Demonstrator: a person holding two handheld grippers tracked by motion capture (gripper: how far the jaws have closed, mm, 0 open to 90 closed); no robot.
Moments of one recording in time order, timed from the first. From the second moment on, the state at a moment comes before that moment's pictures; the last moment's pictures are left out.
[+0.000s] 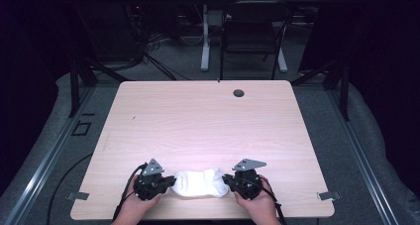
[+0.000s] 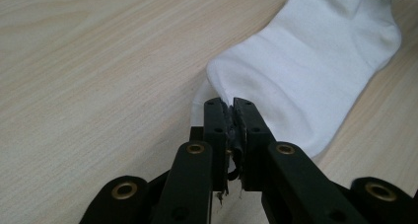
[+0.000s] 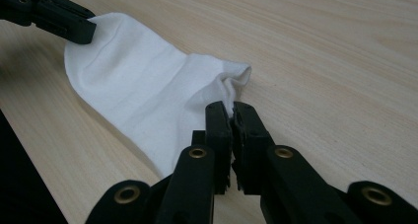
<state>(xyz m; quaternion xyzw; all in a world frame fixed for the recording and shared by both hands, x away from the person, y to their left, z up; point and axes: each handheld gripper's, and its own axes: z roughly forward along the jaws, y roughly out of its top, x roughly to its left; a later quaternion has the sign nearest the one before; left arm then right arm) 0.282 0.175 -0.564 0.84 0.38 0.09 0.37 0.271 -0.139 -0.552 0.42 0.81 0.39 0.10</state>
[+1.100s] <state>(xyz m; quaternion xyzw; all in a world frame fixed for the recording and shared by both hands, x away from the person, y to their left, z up) 0.279 0.163 -0.557 0.84 0.35 0.09 0.40 0.268 -0.115 -0.554 0.38 0.83 0.40 0.13</state>
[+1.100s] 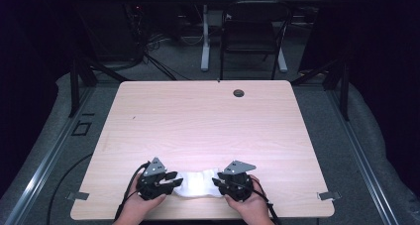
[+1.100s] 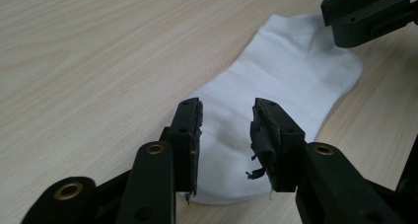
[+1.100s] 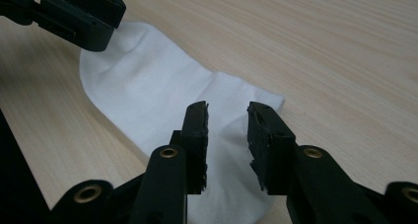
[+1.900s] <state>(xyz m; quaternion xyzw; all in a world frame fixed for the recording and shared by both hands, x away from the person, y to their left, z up) 0.273 0.166 -0.574 0.86 0.33 0.08 0.38 0.267 -0.116 -0.574 0.37 0.85 0.36 0.12</state>
